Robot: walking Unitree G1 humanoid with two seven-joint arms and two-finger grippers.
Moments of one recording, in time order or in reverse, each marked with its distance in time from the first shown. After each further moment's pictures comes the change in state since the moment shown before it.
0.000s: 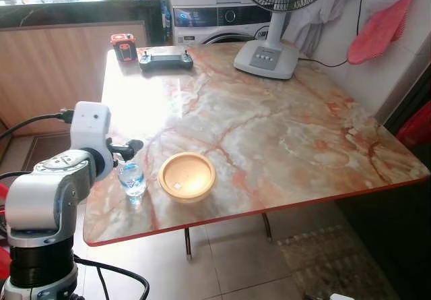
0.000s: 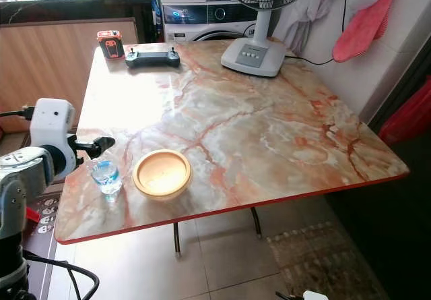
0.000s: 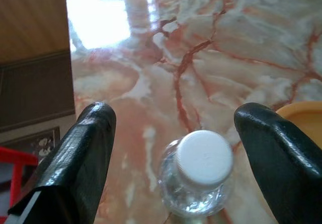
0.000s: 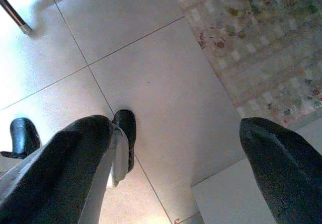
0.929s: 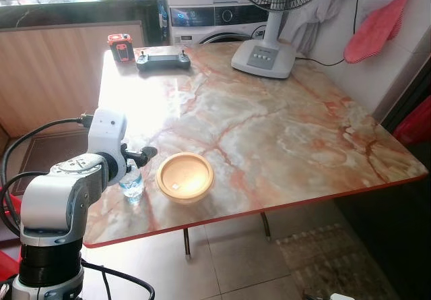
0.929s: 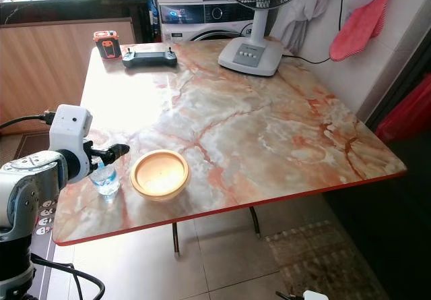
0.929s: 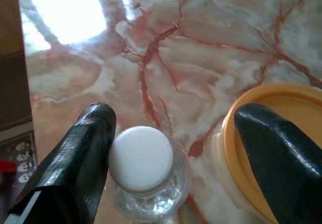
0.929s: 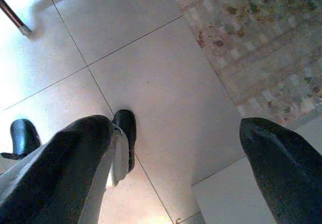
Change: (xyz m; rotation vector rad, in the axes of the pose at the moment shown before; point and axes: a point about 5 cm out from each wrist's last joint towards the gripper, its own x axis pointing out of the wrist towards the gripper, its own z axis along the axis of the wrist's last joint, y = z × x) left arm 0.006 -0.015 -0.010 0.007 0.050 -0.094; right arm 0.000 0.000 0.000 0.002 -0.002 0.001
